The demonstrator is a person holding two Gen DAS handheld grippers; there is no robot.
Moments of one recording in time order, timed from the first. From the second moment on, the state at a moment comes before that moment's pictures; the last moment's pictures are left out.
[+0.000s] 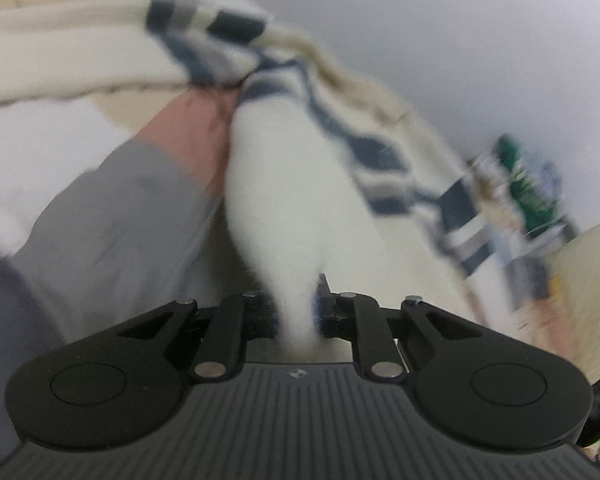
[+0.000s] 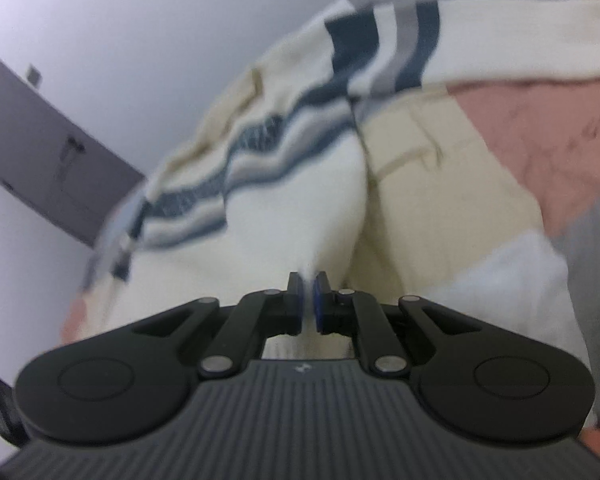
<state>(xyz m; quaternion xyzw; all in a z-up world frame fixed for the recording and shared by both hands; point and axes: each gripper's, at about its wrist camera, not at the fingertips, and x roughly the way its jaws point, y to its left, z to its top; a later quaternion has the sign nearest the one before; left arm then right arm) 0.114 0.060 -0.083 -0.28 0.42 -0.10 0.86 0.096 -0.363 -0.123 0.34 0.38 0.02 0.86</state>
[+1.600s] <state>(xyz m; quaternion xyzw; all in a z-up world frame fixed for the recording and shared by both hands) 0.258 0.075 -0.126 -0.20 0.31 -0.11 0.92 0.543 -0.156 -0.157 0.06 0.30 0.01 0.95</state>
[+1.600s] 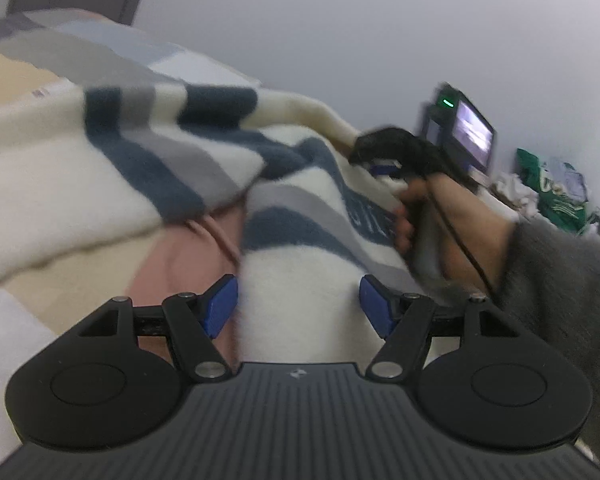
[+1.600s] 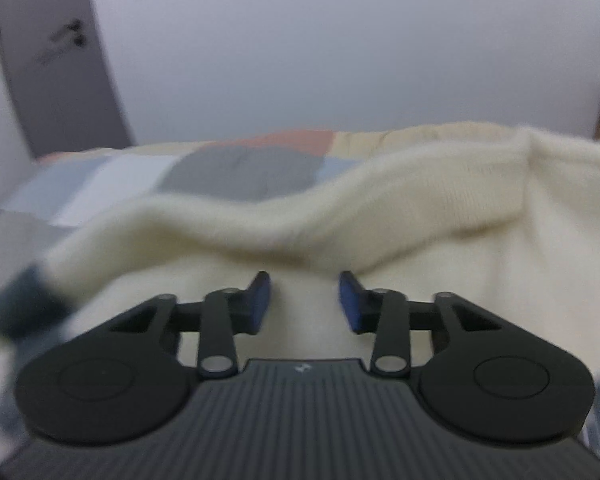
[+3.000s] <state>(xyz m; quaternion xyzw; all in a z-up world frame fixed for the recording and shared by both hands) 0.175 0.047 -0.095 -0.17 0.32 -0.08 0.93 0.182 -0.249 -0.092 0.11 0.33 0.12 0.93</state>
